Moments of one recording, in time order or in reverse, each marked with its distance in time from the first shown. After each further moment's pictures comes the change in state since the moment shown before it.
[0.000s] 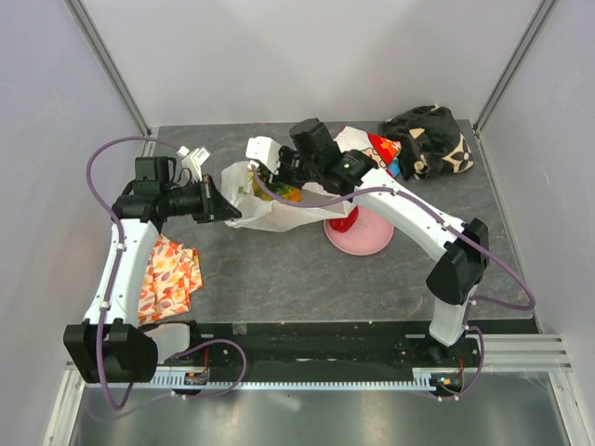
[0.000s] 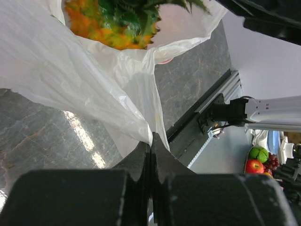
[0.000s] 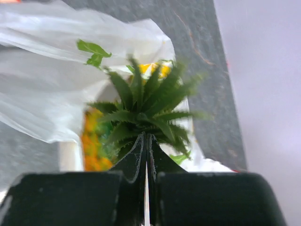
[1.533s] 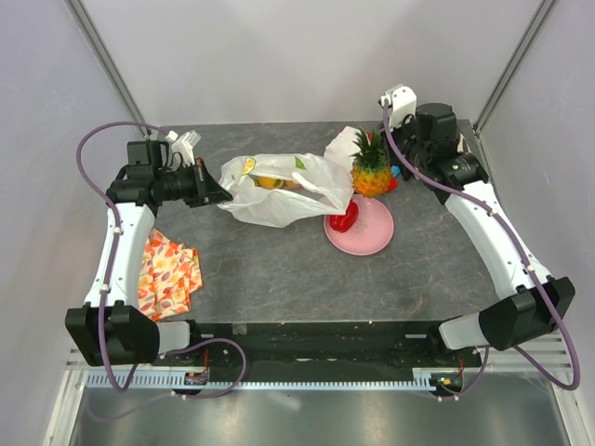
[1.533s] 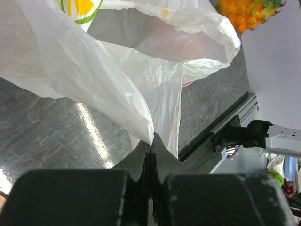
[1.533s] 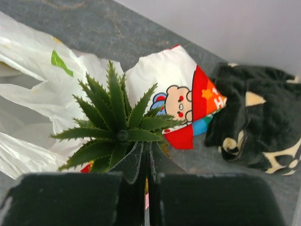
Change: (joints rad) left arm 0.041 0.104 0.141 -0.002 -0.096 0.000; right arm -0.483 -0.433 -0.328 0.066 0.036 0.535
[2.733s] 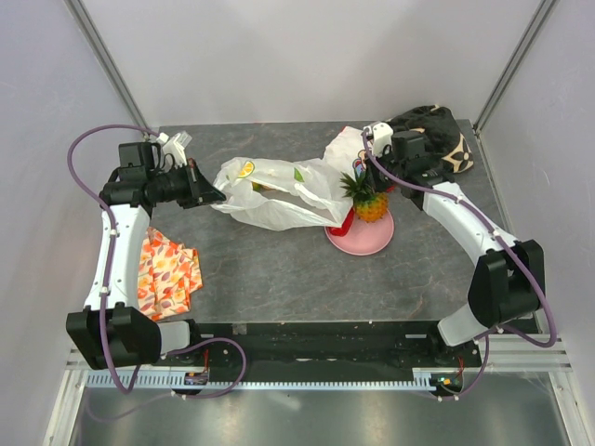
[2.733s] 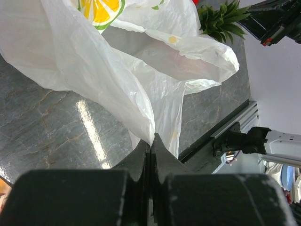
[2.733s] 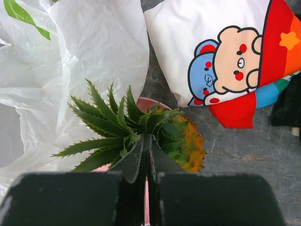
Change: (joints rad) left arm 0.054 -0.011 0.000 -0.026 -0.003 0.000; right arm -0.014 0.135 -0.256 0.140 -0.105 0.076
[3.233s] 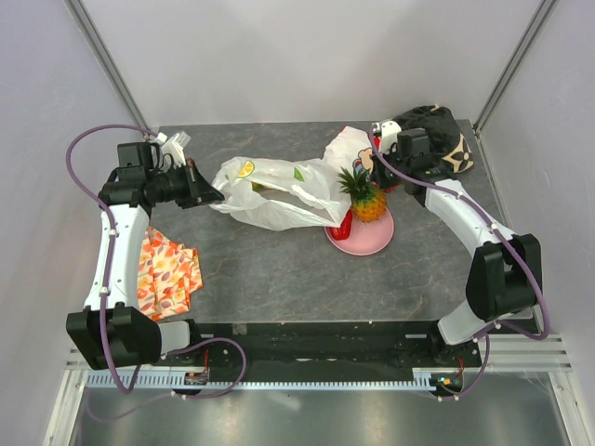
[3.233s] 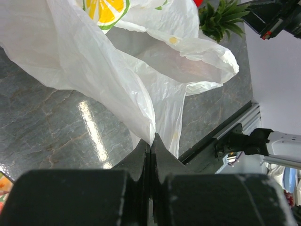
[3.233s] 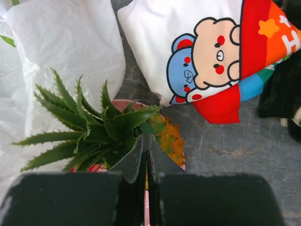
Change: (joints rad) left arm 0.007 0.000 0.000 -0.001 -0.005 0.004; right arm -0.043 0.038 0.000 0.031 0.026 0.020
